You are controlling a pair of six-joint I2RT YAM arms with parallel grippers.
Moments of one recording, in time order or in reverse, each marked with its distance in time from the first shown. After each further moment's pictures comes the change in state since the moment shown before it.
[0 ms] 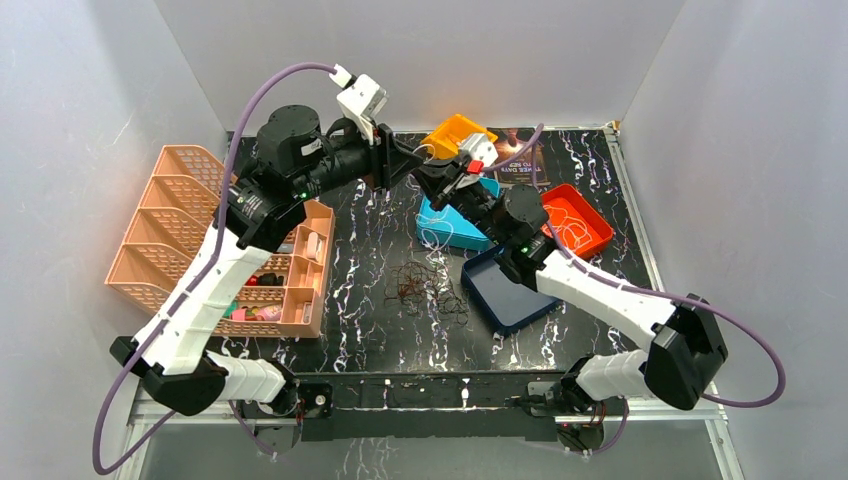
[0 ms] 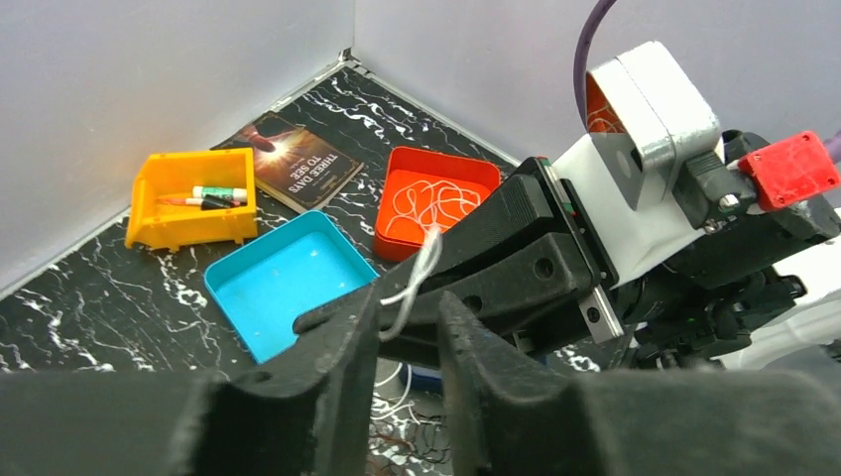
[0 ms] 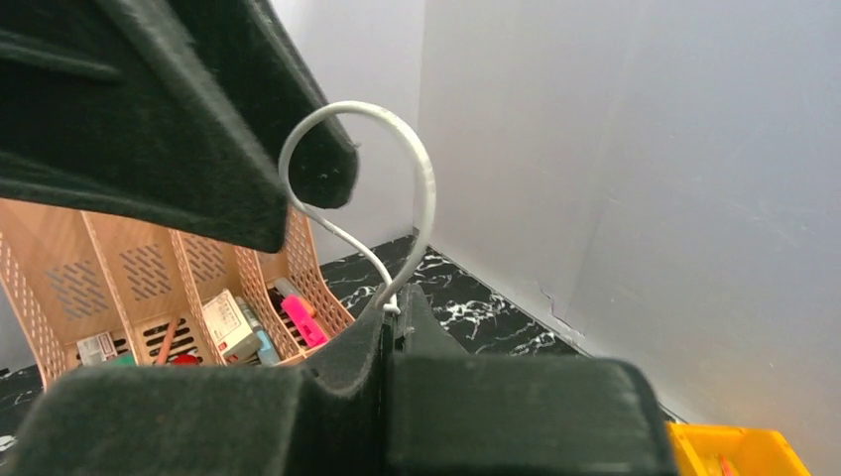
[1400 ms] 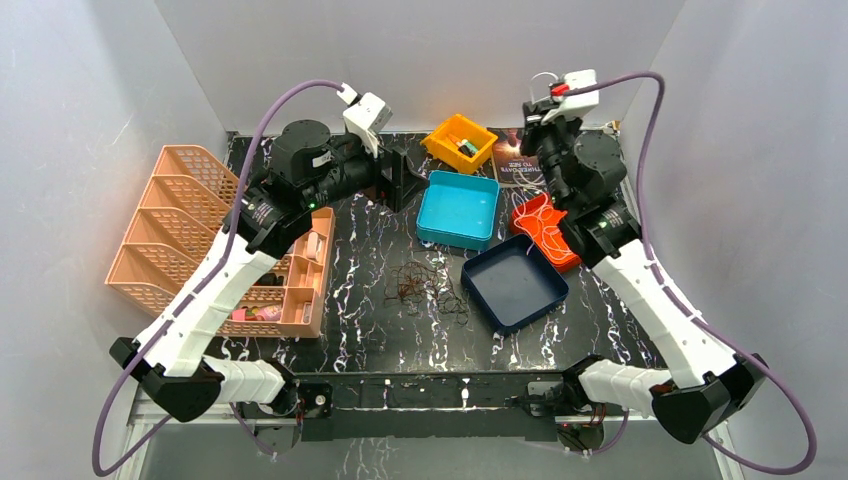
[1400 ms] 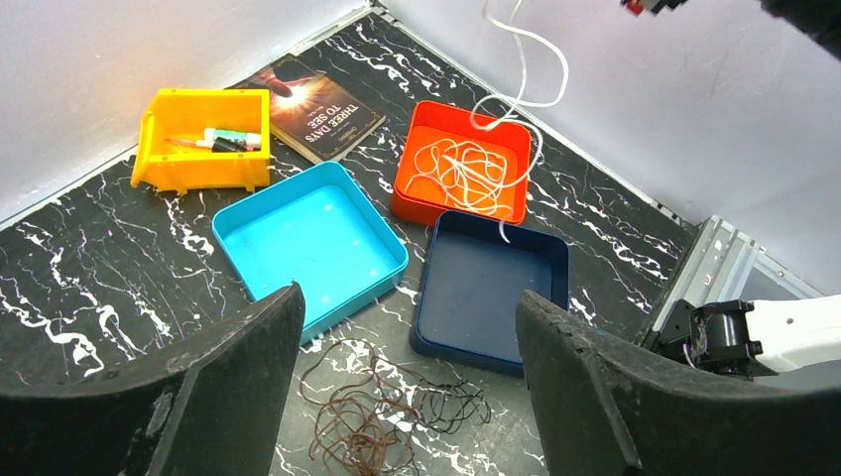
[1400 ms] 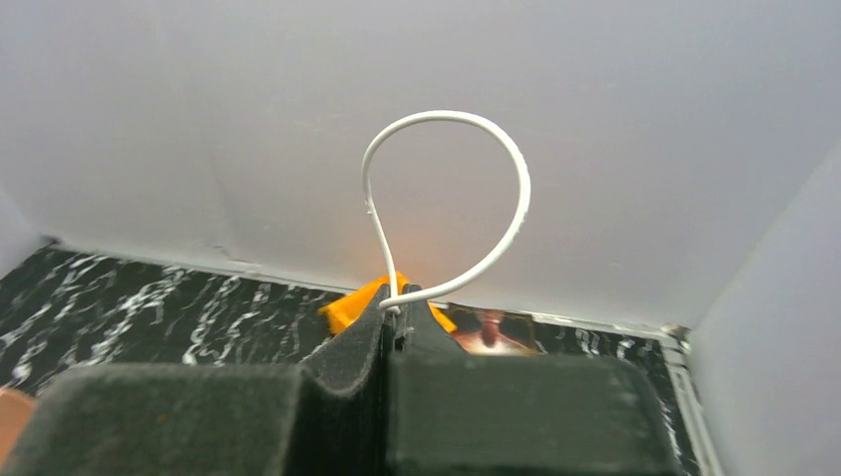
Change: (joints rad) left arm 0.000 -0.043 -0.137 0.019 -0.060 -0.011; right arm -0.256 -0.167 0.307 -0.658 0.447 -0.081
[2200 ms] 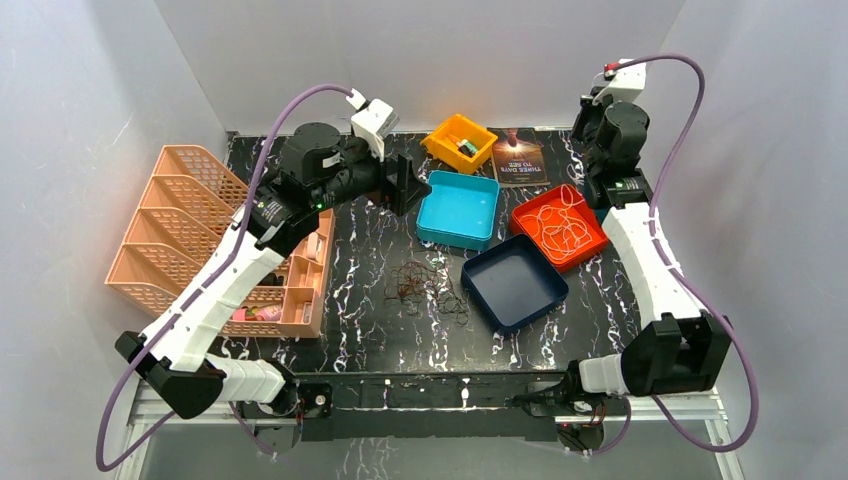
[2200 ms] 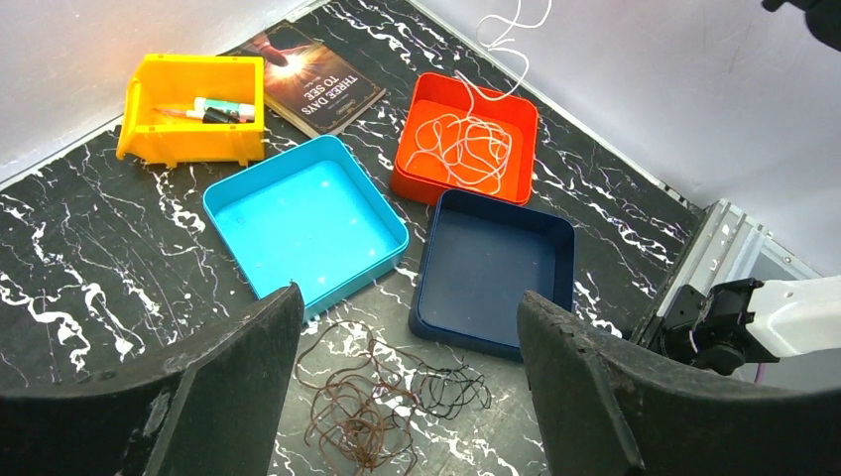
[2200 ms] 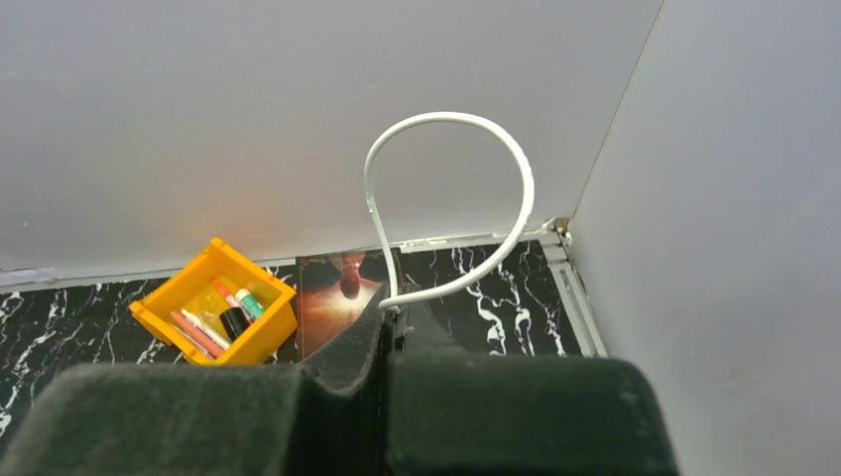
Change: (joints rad) left arm 0.000 0.017 -0.029 -0.006 0.000 -0.004; right arm -0.430 0.174 0.017 -0.005 -0.084 0.085
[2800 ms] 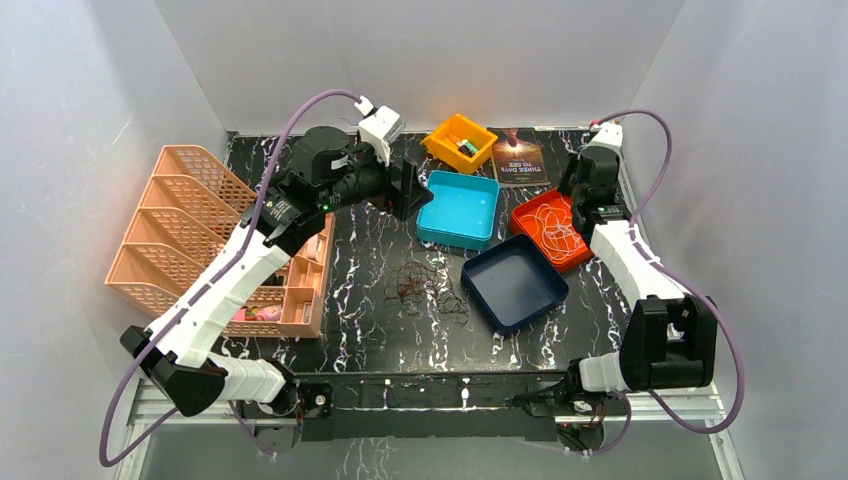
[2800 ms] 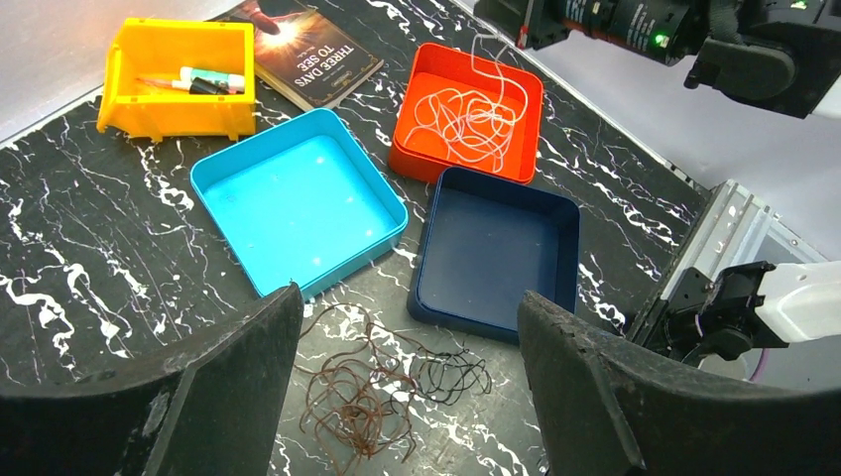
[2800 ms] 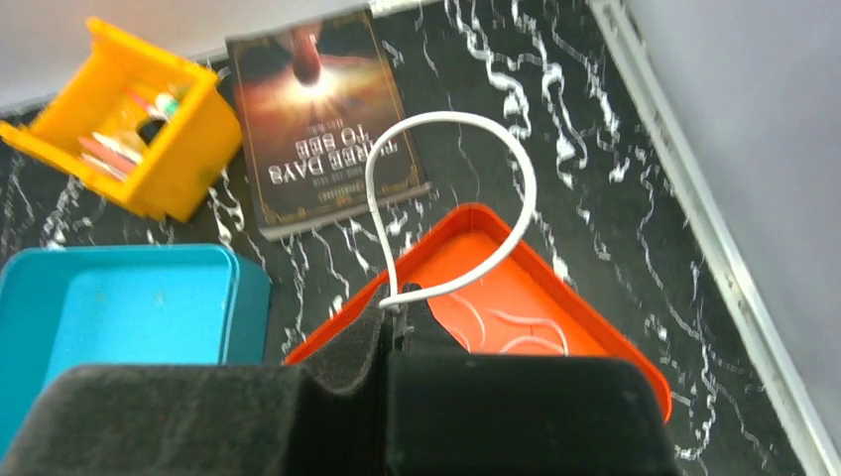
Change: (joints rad) left arm 0.000 0.014 -0.035 0.000 0.008 0.000; right arm -0.043 0.035 -0.302 -0.034 -0.006 0.198
